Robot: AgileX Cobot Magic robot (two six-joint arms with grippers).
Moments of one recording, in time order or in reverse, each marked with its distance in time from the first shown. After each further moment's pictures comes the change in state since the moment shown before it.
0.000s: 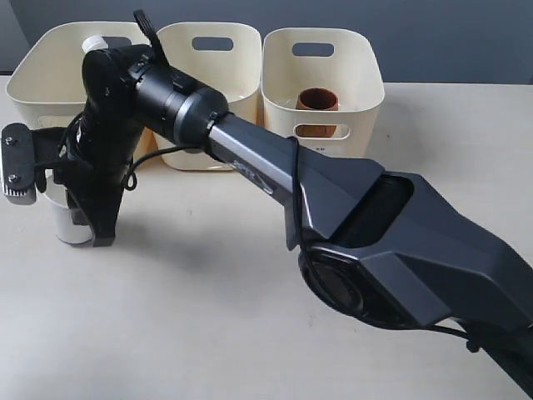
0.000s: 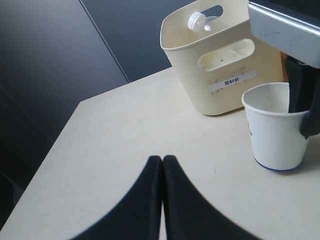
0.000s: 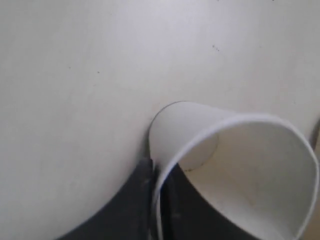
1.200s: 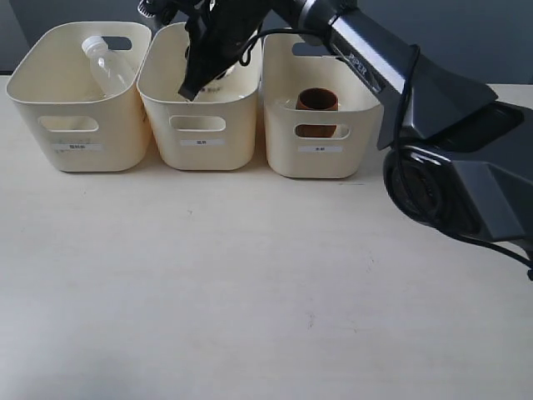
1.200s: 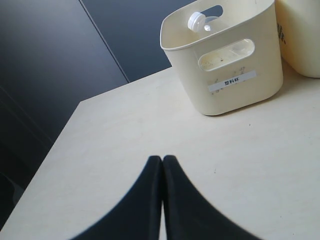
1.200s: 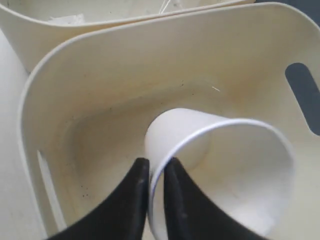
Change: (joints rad) left arm 0.000 0.000 0.000 0.000 0.000 0.000; right arm -0.307 -0.124 -0.004 -0.190 -0.114 0.434
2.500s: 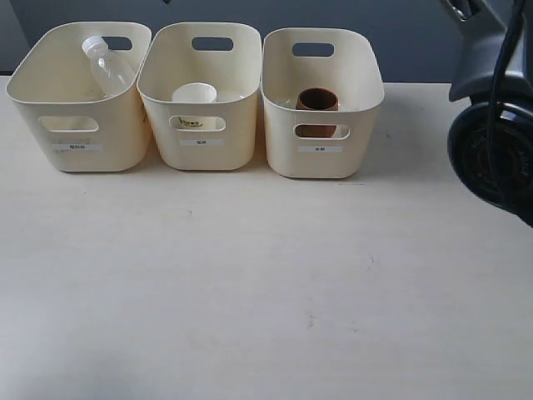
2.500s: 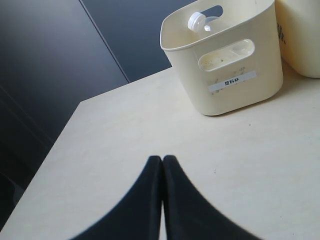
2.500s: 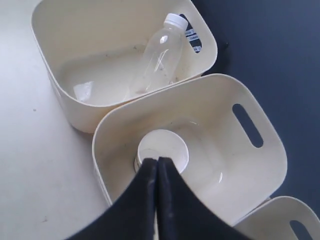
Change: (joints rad) left arm 0.000 0.000 0.000 0.000 0.000 0.000; right arm 0.030 -0.253 0.000 0.023 0.114 0.140
